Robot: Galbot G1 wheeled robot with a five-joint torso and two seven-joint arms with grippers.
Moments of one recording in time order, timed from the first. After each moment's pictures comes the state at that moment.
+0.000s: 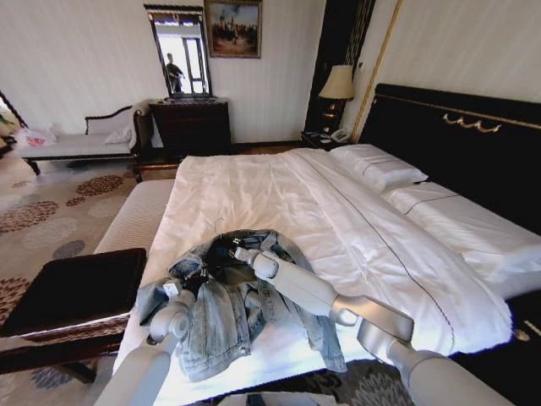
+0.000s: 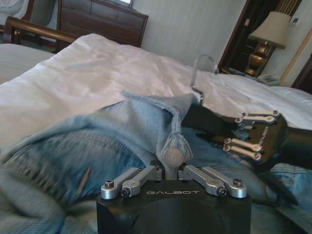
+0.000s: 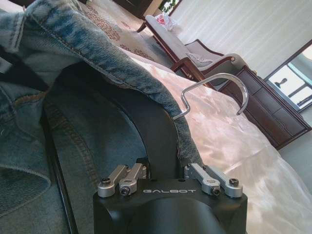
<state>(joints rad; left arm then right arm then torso) 1.26 -1.14 -0.37 -1.79 -0.74 0.22 -0.20 -0.31 1.38 -0.63 1.09 0.03 -0.19 -0.04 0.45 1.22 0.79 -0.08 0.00</state>
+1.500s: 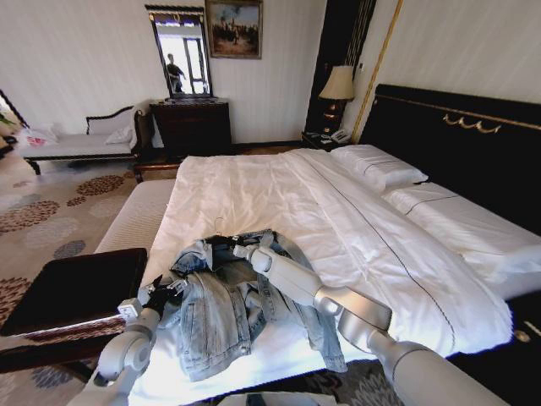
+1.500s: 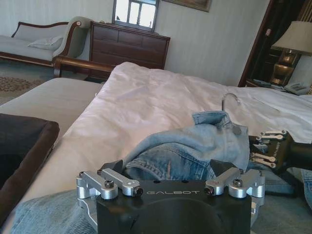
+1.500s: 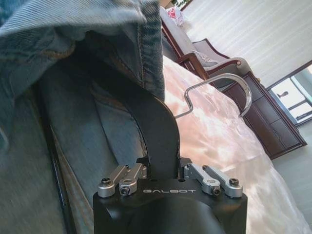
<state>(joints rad) 1.56 -1.12 -0.66 -2.01 -0.69 0.22 -0.15 -0.24 1.50 -0.61 0.78 -0.12 -0.05 -0.08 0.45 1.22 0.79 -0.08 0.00</state>
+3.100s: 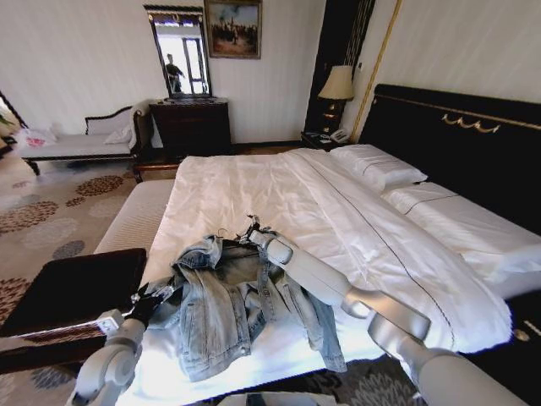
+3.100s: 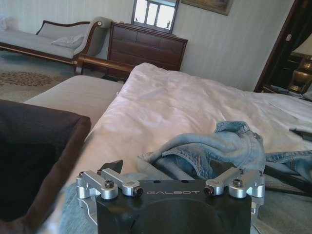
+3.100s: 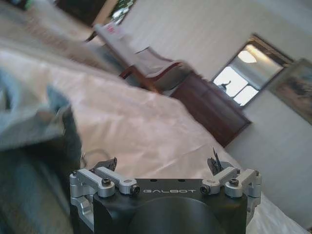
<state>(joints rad) 1.68 -1.16 -0.78 -2.06 -0.74 0.21 -0.11 -0.33 1.30 -0.47 1.20 0.05 -0.19 0.03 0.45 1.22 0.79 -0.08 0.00</state>
